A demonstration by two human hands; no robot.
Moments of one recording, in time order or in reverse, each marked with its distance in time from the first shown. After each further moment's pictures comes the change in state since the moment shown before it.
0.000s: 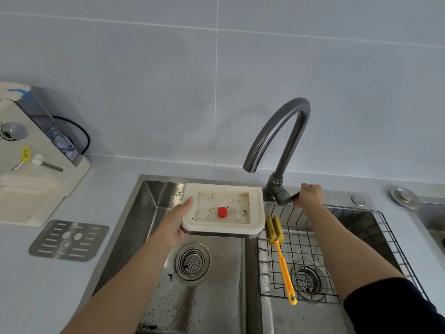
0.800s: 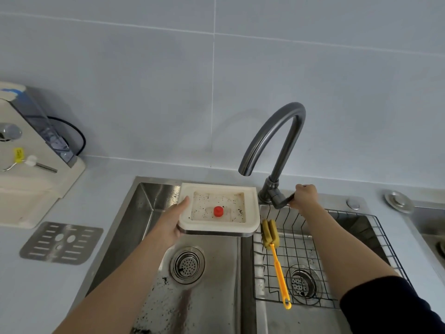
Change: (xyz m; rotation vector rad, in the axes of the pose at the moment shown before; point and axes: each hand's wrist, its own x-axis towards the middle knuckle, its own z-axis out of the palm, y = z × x) left_hand 0.003 0.004 0.006 0.022 0.015 0.041; right_hand 0.008 -0.008 0.001 -0.001 -0.057 0.036
